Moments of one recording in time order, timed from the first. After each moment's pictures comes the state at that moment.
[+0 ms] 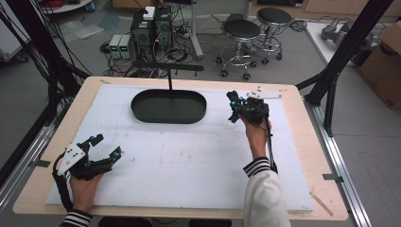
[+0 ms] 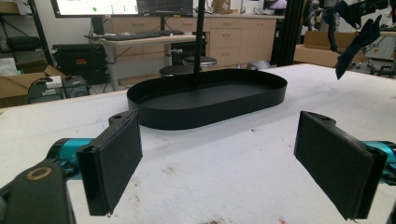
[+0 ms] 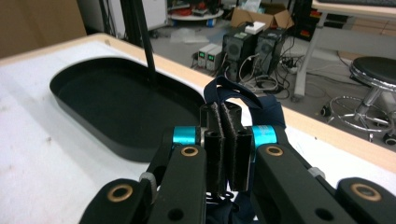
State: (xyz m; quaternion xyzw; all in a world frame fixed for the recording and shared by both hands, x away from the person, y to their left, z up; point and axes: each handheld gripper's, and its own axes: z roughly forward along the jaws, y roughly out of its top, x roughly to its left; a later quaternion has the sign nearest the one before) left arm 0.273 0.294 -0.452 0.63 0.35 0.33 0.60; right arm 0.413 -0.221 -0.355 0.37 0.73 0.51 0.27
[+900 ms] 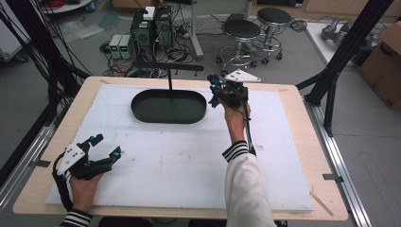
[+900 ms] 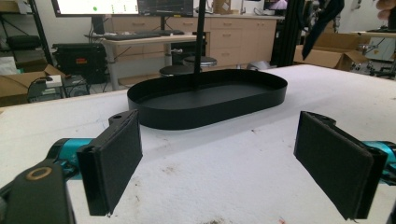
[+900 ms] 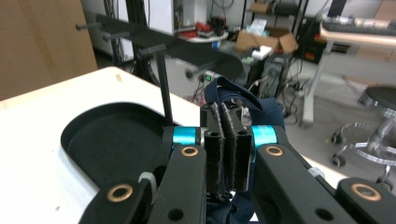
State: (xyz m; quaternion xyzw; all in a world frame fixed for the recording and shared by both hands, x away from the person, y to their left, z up) left arm 0.273 0.295 -0.452 0.63 0.36 0.33 0.60; right arm 0.443 -0.158 -0.323 0.34 0.72 0.54 0.28
